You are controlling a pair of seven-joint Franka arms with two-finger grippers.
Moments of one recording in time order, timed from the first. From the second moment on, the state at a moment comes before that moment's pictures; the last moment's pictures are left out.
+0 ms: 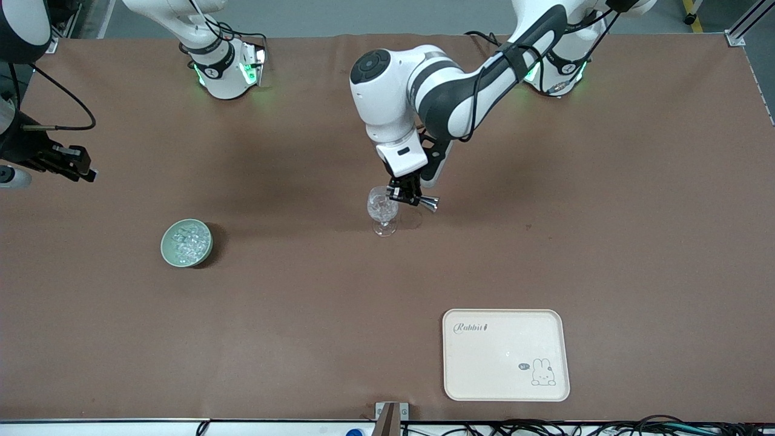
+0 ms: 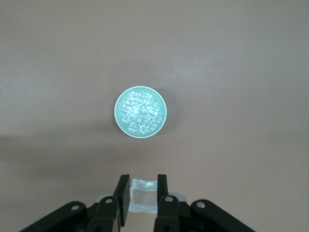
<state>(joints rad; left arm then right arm) -0.42 0.57 -0.60 -1.47 0.67 1.85 -2.33 0.04 -0.10 -0.13 -1.85 -0.01 1.76 -0.04</state>
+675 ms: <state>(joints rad) -0.24 0.57 -0.59 -1.35 0.39 1.94 -2.19 0.04 -0.10 -0.13 -1.85 -0.01 1.76 -0.04</state>
